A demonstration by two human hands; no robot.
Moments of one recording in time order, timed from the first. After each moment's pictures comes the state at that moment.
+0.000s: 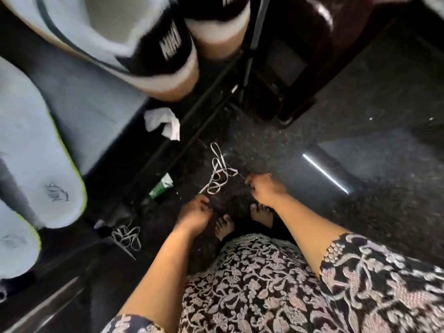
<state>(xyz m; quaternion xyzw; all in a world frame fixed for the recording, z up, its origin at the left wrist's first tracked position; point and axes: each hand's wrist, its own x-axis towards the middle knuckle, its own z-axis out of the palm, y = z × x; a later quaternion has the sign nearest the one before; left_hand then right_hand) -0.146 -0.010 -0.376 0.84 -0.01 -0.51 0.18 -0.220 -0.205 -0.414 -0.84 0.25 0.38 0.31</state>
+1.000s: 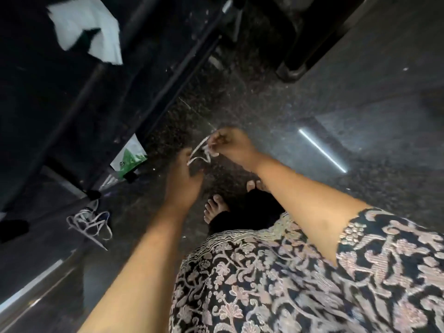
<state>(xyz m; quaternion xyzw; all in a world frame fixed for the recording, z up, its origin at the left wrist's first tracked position) -0.163 -0.021 -0.475 0.87 -0.02 -0.38 0.32 -0.186 -0.172 -0.518 -0.66 0.34 0.22 0.64</state>
